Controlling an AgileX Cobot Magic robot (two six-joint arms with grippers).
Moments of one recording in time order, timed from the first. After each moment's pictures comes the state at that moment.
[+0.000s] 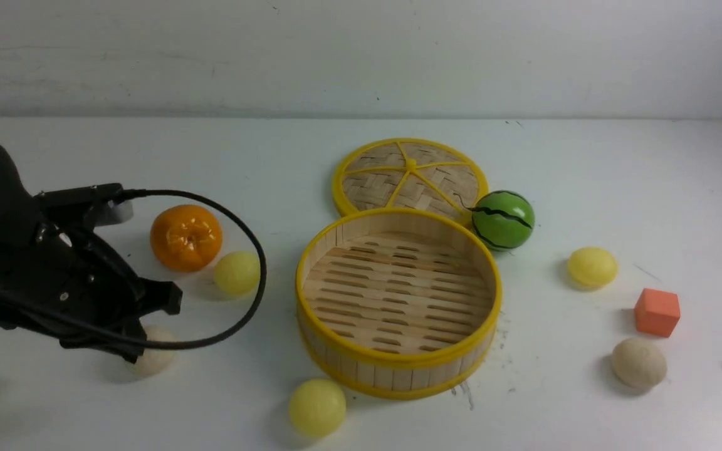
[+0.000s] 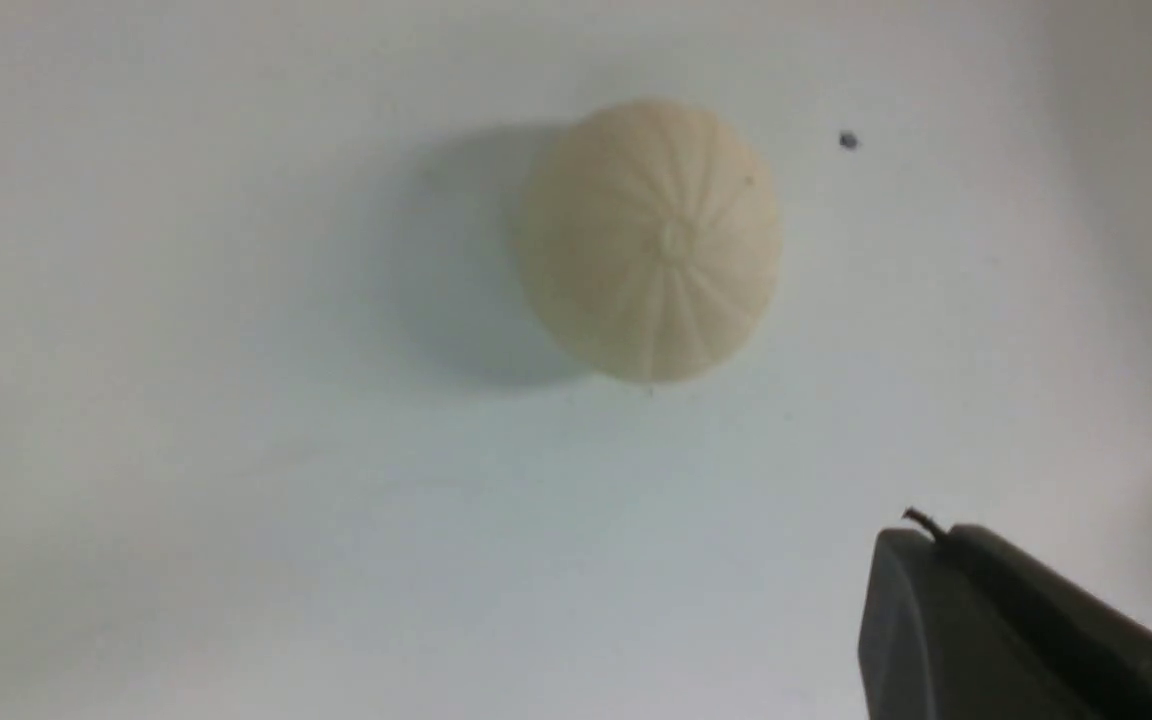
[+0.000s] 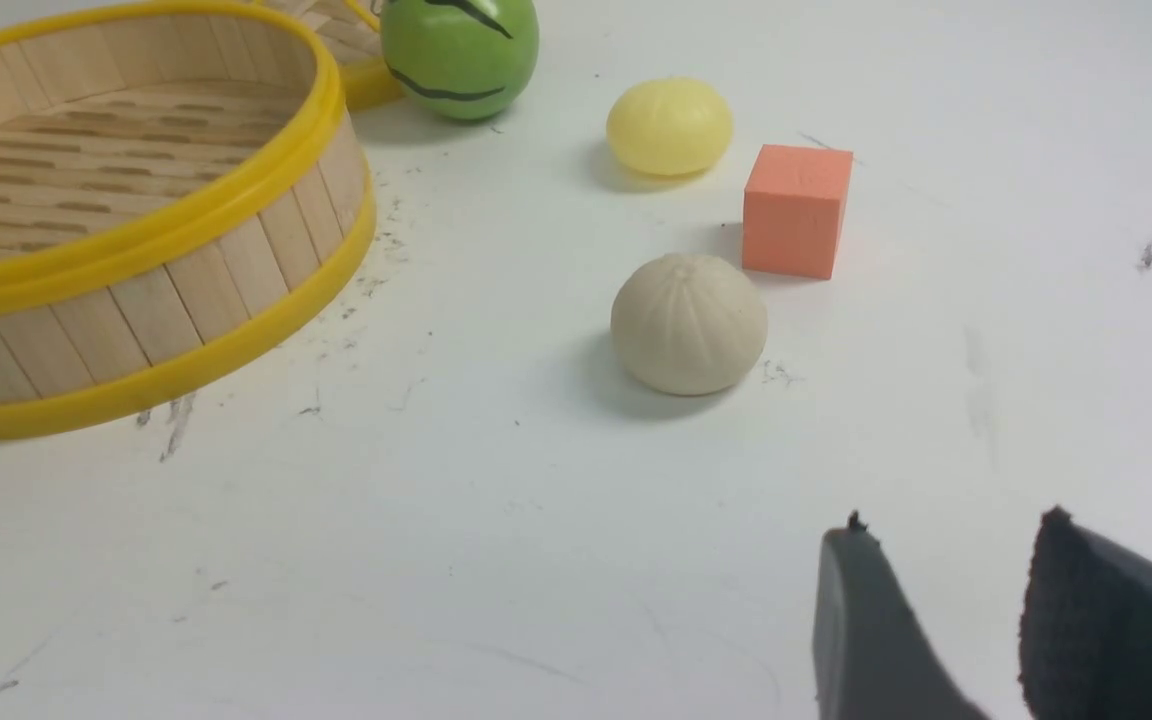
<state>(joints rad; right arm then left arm) 0.10 -0.01 0.02 -0.04 0.39 0.13 -0.13 1.53 -1.00 -0.17 0.75 -0.05</state>
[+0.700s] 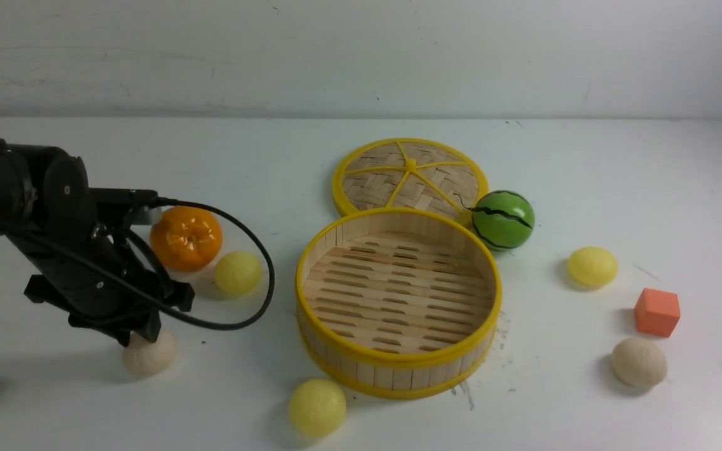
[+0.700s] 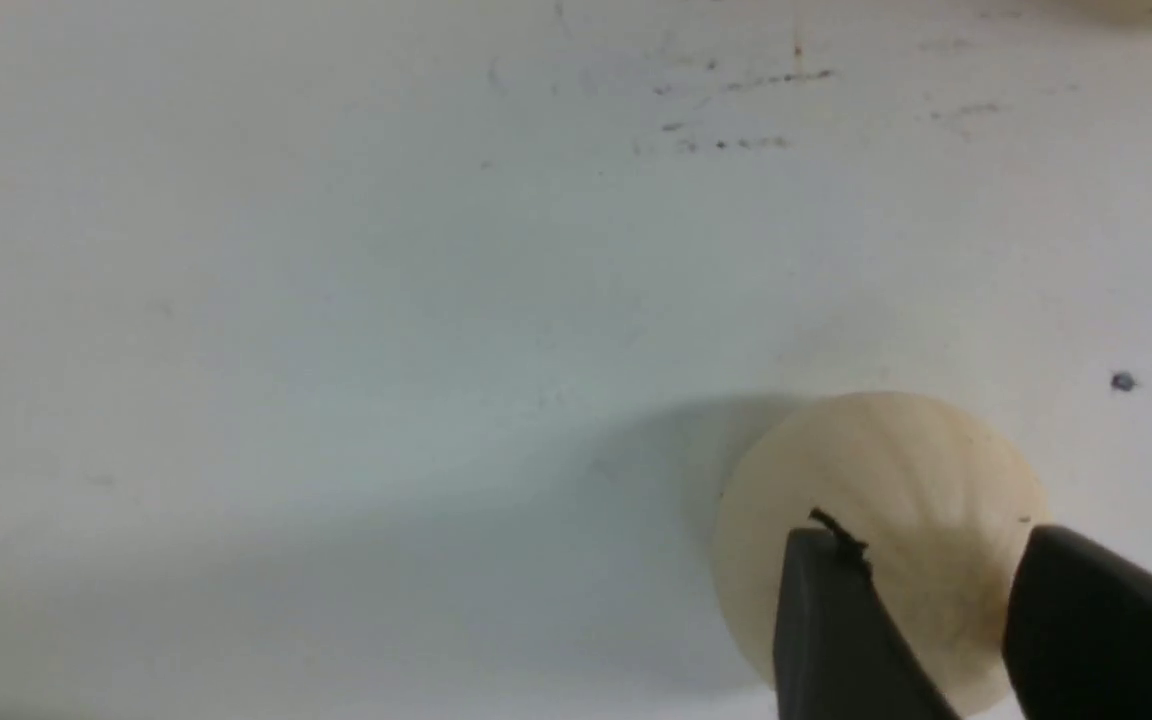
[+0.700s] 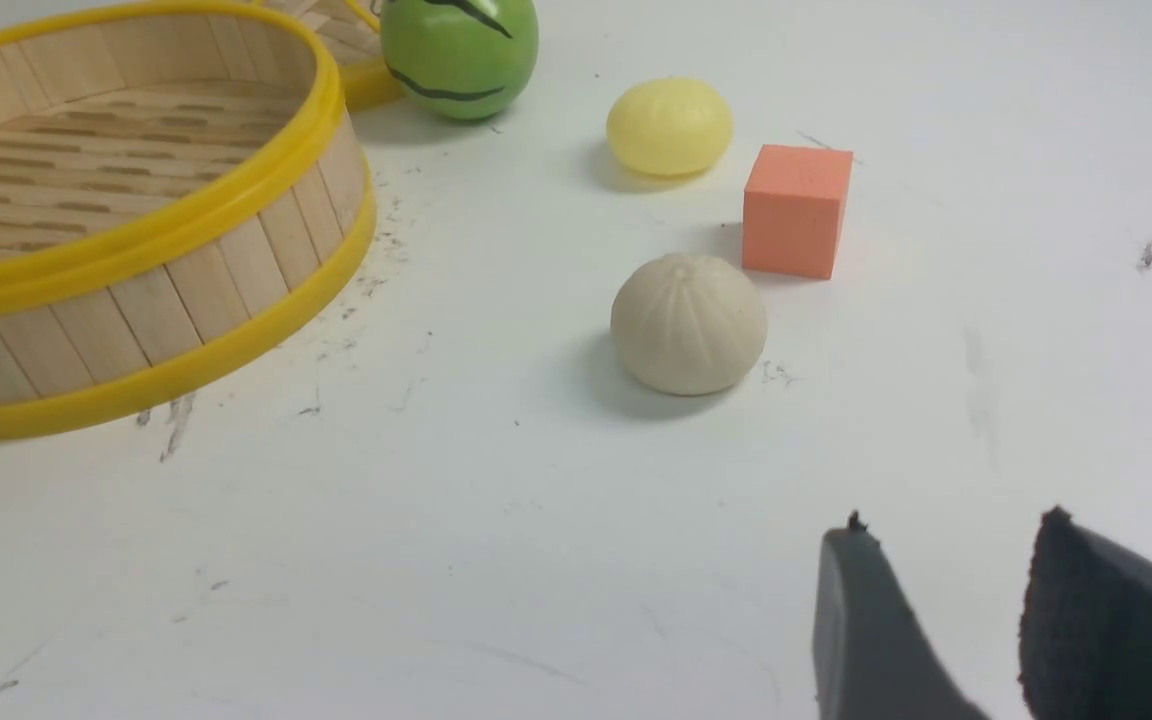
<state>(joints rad) 0.10 -0.01 0.02 -0.04 0.39 0.13 -0.13 1.76 -1.12 -0.01 0.67 -0.05</state>
